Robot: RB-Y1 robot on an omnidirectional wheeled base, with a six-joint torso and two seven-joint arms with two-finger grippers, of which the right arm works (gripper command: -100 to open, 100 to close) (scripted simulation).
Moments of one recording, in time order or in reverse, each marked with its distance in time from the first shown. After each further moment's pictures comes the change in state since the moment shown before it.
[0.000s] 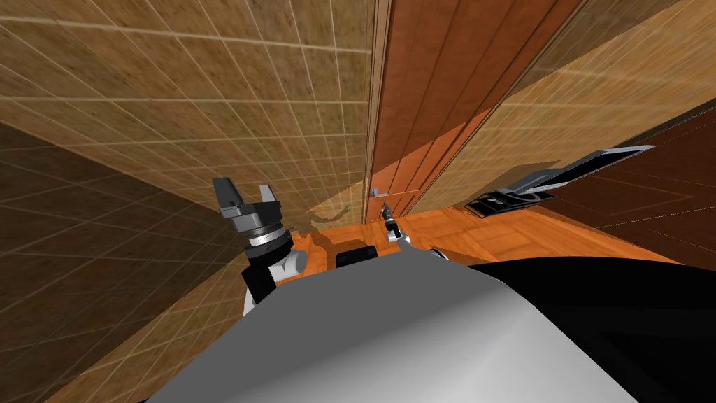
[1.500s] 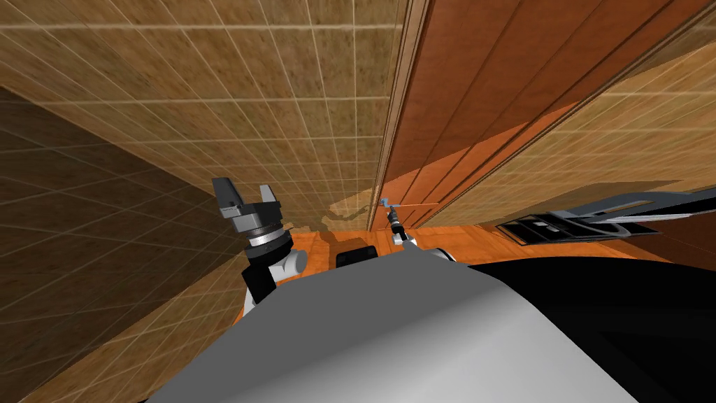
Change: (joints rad) arm 0.002 -0.062 -0.037 0.123 -0.015 -0.051 -0.073
